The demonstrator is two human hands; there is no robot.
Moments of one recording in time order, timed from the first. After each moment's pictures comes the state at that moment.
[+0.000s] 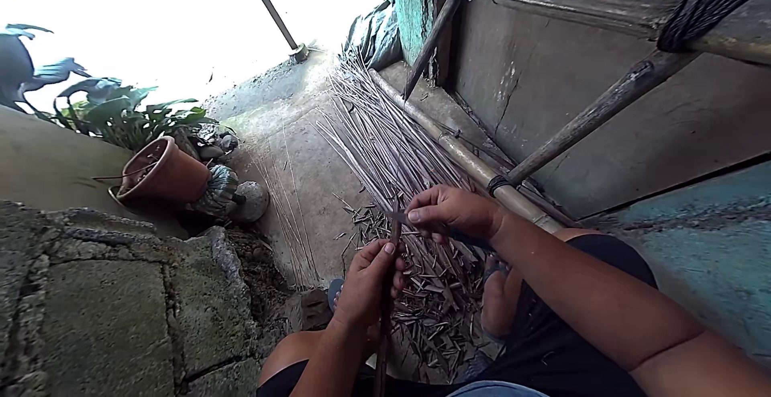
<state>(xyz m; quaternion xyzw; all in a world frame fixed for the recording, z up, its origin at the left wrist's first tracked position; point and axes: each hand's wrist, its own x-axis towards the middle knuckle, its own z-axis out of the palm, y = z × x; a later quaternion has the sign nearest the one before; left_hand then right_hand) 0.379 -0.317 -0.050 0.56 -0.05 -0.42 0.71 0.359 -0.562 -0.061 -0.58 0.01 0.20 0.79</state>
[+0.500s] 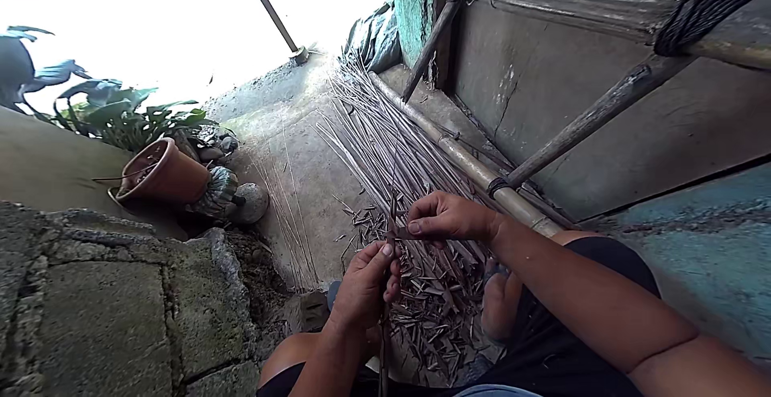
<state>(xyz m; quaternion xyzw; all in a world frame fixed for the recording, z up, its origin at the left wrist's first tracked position) 0.381 -0.314 -0.044 0.47 -0.02 -0.45 0.76 0.360 -0.561 -0.074 -0.61 -0.10 0.17 0.77</state>
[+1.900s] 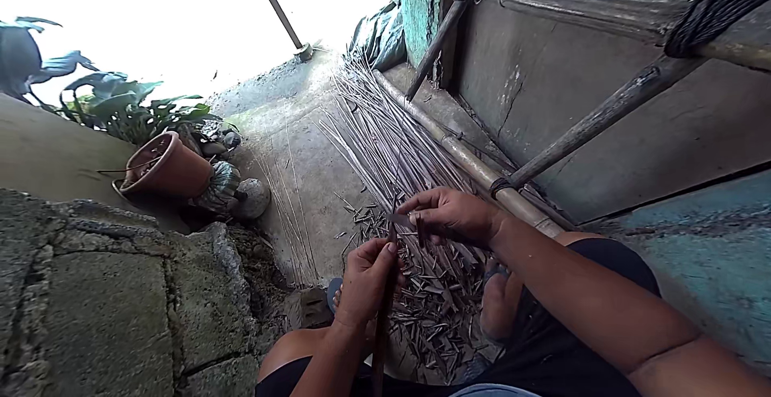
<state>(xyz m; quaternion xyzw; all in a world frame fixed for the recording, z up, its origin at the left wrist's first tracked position) 0.378 -0.315 -0.051 0.66 -0.09 -0.33 0.67 0.359 -0.559 -0.064 -0.61 -0.01 0.20 0.77</state>
